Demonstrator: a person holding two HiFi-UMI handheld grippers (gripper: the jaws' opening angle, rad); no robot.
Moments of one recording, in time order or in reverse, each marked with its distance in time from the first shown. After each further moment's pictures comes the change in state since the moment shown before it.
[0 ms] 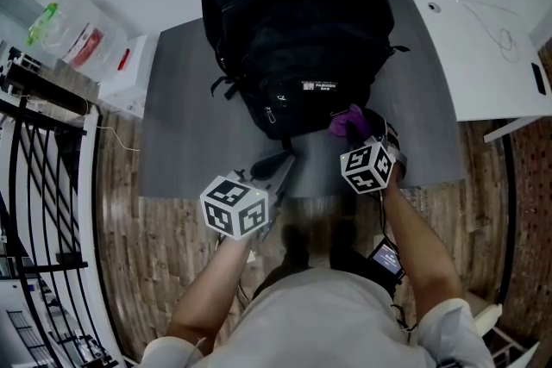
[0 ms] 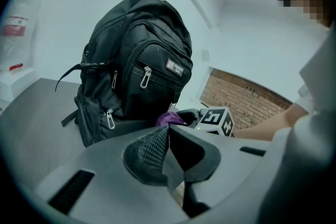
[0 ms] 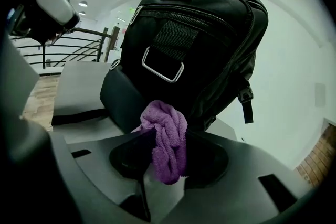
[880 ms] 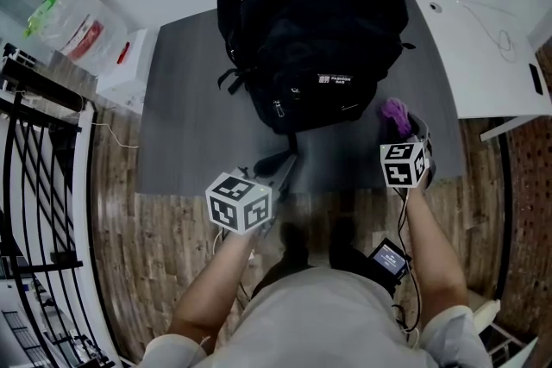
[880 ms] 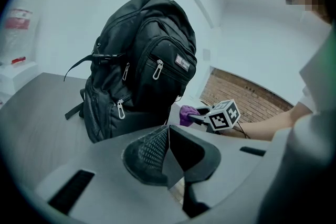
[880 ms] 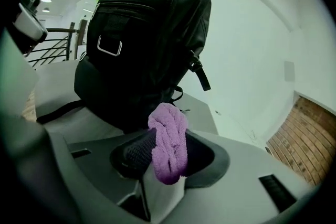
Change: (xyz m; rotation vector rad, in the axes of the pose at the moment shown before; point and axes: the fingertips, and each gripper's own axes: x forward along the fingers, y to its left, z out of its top) left arm -0.010 0.019 -0.021 -0.025 0.017 -0.011; right arm -0.036 -0.065 -0.065 0.192 0.160 -0.215
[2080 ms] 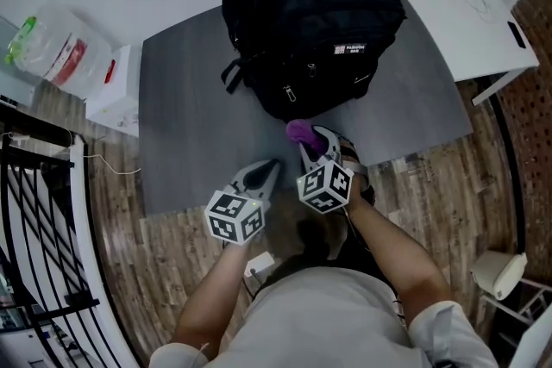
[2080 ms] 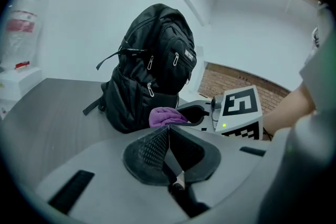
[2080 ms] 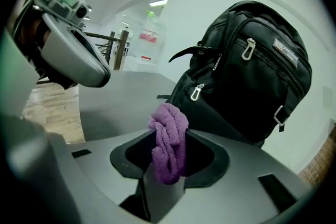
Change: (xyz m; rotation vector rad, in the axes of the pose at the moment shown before) left arm -0.061 0.070 -0.065 0.112 -0.002 -0.023; right arm -0.050 0.273 0.087 -0.186 -0.163 0.287
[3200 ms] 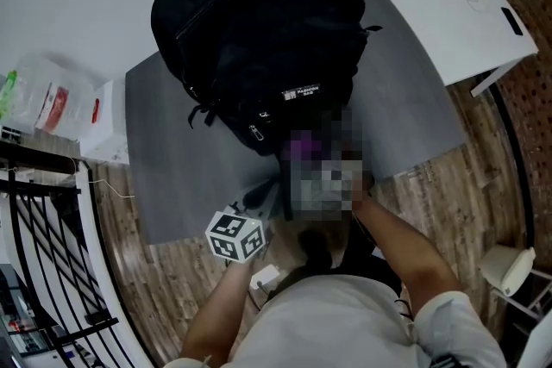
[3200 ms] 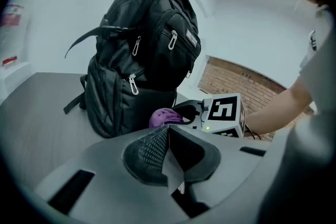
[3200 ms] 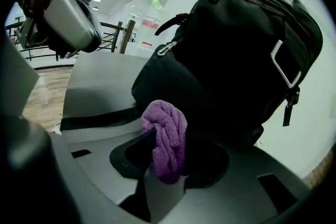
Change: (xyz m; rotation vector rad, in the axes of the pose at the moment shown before) left arm 0.072 -0.018 0.009 -0.018 0.080 -0.013; right arm 0.038 -0.069 -0.073 -0.101 0.065 0.041
